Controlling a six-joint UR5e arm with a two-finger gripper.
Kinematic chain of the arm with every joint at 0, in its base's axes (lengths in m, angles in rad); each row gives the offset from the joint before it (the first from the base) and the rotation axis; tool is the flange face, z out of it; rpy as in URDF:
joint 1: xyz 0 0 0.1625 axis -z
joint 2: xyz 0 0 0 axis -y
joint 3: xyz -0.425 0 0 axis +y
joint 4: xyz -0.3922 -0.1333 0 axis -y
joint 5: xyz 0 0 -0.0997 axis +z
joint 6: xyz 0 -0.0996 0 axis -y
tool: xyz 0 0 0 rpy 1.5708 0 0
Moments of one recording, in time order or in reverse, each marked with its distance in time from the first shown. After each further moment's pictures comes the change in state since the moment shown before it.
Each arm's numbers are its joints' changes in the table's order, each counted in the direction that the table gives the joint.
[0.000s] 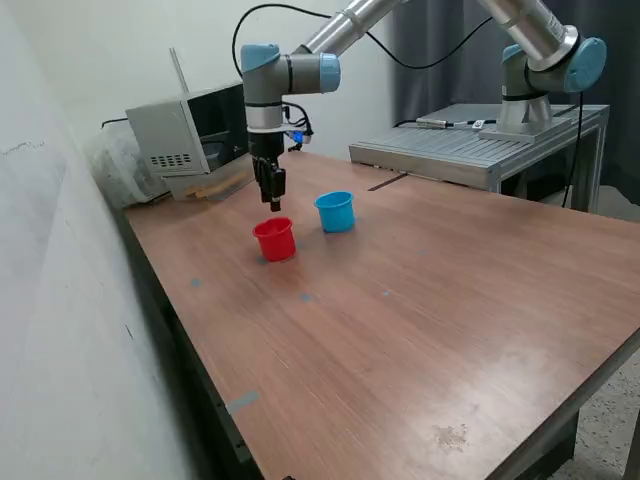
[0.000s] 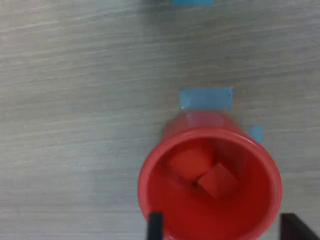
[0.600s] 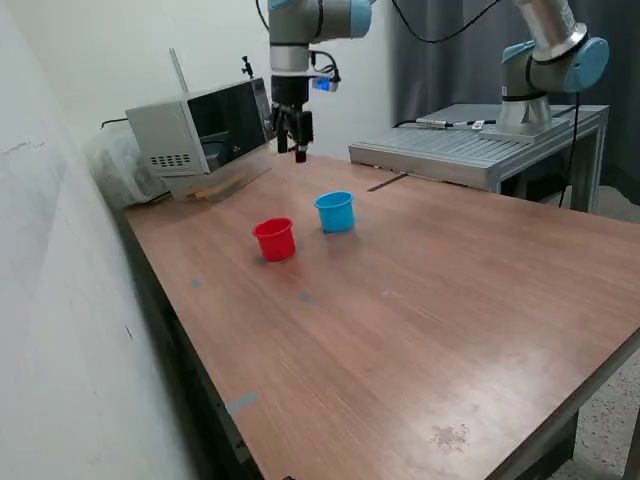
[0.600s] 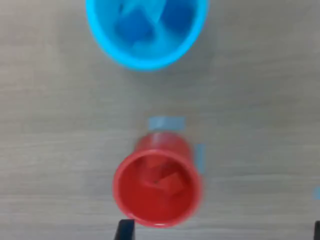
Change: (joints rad) arm -0.046 -0.264 -0.175 0.066 0.001 0.002
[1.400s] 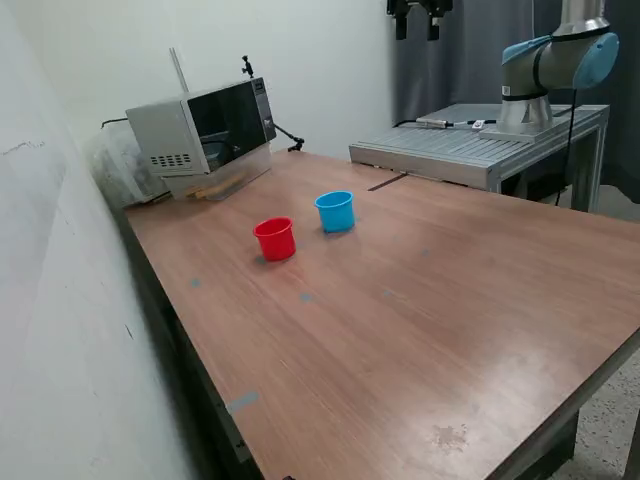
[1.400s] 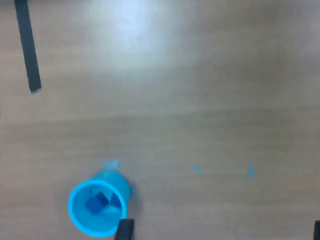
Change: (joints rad) arm -0.202 -0.557 -0.242 0.477 0.070 0.226
